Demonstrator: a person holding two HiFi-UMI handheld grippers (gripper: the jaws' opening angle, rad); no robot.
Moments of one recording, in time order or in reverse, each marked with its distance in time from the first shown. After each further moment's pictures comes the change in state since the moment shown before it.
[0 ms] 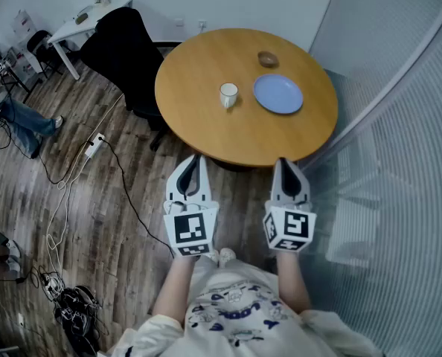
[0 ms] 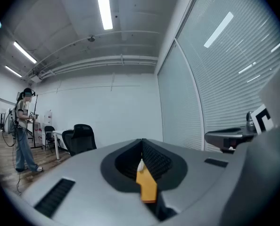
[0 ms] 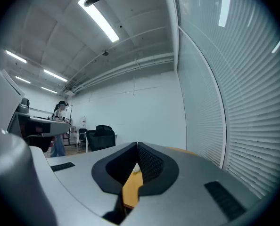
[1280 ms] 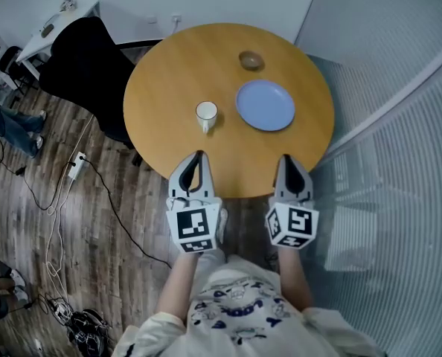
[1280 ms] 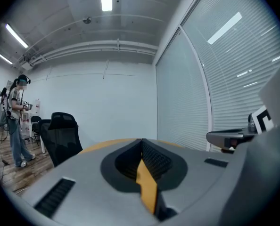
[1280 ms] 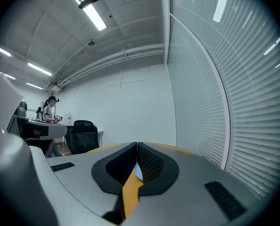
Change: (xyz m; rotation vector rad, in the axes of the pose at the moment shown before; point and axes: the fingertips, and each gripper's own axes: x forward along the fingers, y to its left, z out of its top) left arm 0.181 -0.019 -0.024 -0.041 0.062 -0.109; right arm 0.134 -0.084 -0.027 0.031 0.049 -0.133
